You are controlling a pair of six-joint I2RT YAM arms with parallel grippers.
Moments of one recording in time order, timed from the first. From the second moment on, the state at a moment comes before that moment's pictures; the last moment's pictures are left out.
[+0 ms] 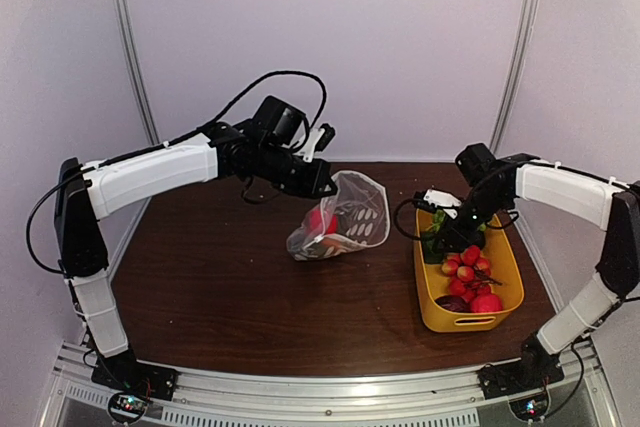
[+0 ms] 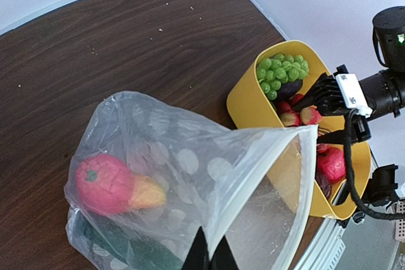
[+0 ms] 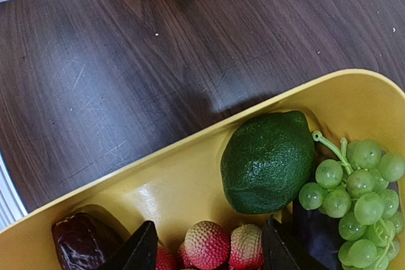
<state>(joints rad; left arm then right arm) -0.83 1.86 1.71 -0.55 0.23 -0.37 0.33 1.51 1.14 -0.86 -0.30 -0.63</state>
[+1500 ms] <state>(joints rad) -0.82 1.86 1.71 -0.55 0.24 -0.37 0.34 1.40 1.04 -0.65 -0.16 -0.63</state>
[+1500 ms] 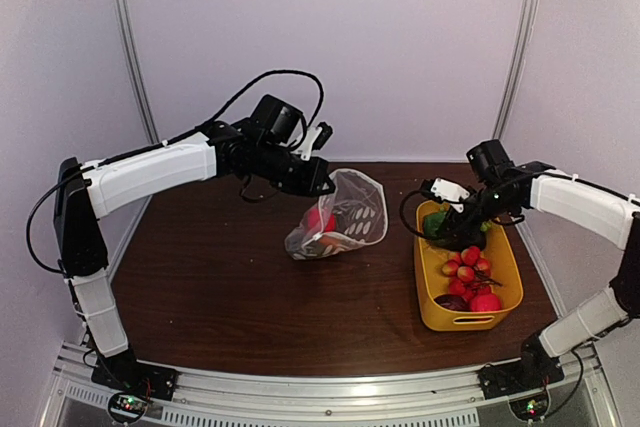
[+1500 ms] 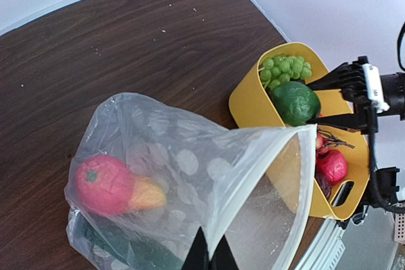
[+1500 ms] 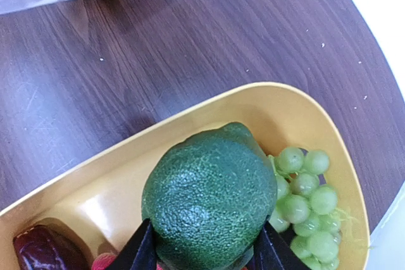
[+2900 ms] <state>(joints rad) -0.81 1.86 1.72 -0.55 0.30 -0.37 0.70 1.52 1.46 -0.77 -0.31 -0.50</state>
